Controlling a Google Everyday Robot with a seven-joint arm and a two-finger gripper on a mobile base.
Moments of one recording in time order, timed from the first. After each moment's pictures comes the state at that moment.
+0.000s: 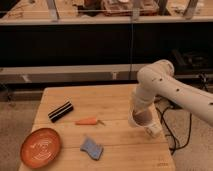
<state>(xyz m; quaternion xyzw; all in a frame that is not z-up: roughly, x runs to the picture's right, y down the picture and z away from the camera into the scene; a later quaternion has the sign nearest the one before) 0.147 0.094 0.682 -0.27 -0.13 -0.19 0.93</state>
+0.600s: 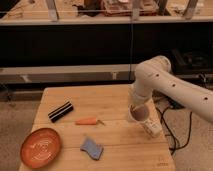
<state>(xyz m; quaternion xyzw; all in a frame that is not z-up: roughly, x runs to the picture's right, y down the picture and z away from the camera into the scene) 0.137 0.077 0.690 -0.27 -0.13 -0.20 0.93</state>
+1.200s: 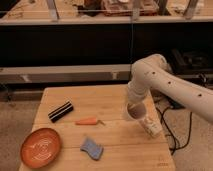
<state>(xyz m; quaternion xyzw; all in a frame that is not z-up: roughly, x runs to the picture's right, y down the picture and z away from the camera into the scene) 0.122 0.070 0.698 -0.26 -0.14 -0.21 0.93</state>
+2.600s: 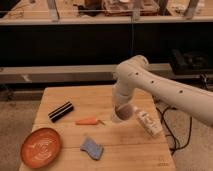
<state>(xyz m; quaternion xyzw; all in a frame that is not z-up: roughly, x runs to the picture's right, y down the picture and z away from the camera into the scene) 0.057 0.079 0.705 -0.27 -0.18 -0.25 0.91</state>
